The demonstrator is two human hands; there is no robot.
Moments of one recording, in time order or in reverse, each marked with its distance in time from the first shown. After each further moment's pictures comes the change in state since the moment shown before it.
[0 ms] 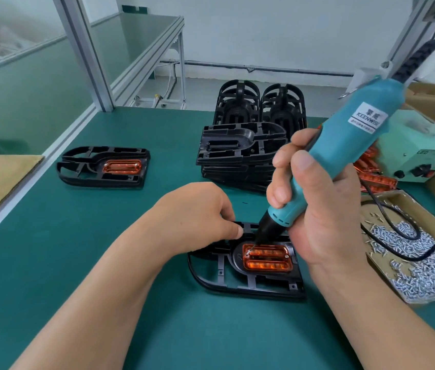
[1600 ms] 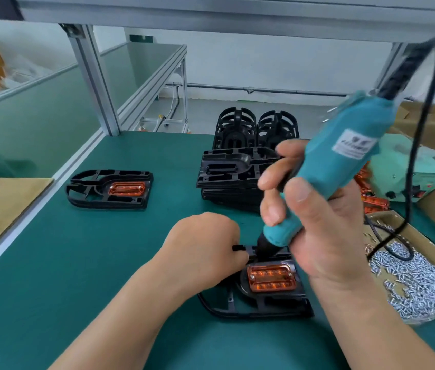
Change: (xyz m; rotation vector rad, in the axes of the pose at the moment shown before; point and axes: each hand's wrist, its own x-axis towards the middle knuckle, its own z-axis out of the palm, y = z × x) left_hand -0.008 0.021 0.021 0.339 0.203 0.013; right_hand 0.007 -0.014 0.001 -0.048 -0.236 -0.152
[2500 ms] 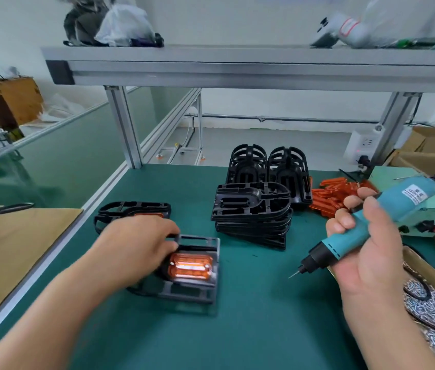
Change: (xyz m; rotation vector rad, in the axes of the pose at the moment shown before) left_hand -0.025 -0.101 -0.069 0.180 0.035 -0.106; right_hand 0.007 0.008 -0.068 0.257 0.616 0.087
